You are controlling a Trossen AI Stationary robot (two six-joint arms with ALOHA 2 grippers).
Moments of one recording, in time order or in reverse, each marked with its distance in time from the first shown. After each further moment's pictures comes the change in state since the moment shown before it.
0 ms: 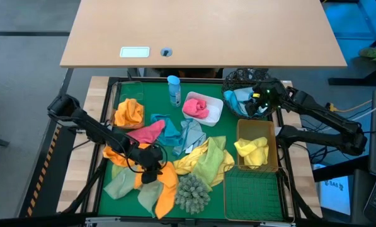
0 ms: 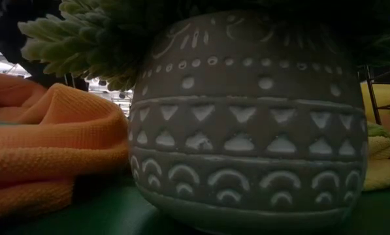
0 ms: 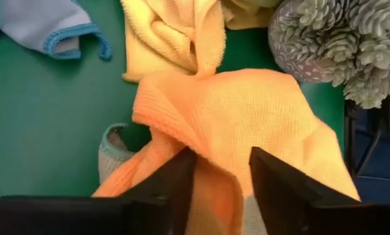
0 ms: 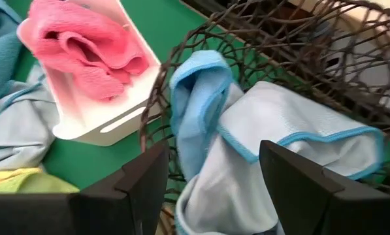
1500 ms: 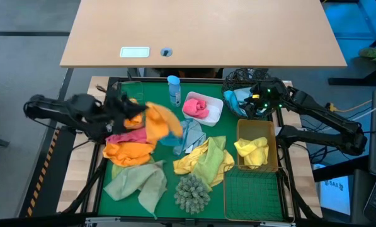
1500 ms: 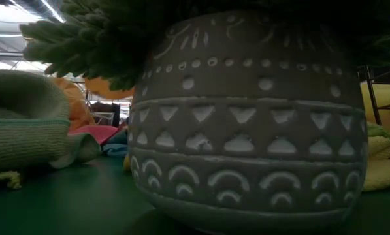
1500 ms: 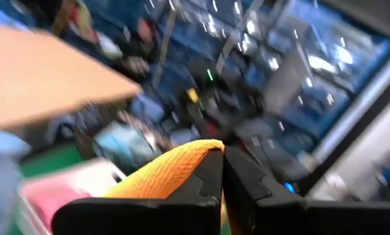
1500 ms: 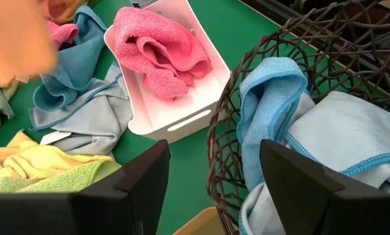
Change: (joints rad) left arm 0.254 -0.718 0.203 -0.031 -0.416 0.286; right arm 0.001 0.000 0.000 0.059 -0.214 -0.005
